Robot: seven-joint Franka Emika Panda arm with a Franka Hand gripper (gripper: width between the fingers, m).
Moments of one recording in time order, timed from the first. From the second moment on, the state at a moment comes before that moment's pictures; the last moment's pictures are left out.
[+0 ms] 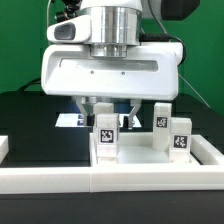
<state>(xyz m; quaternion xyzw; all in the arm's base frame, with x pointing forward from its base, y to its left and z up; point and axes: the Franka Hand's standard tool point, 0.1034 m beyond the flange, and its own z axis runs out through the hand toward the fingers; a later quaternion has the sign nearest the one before) 0.620 -0.027 0.081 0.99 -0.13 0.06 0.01</state>
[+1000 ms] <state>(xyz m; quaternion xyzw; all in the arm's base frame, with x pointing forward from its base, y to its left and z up) 0.619 -0.029 0.079 0.91 -0.41 0.07 -0.02</state>
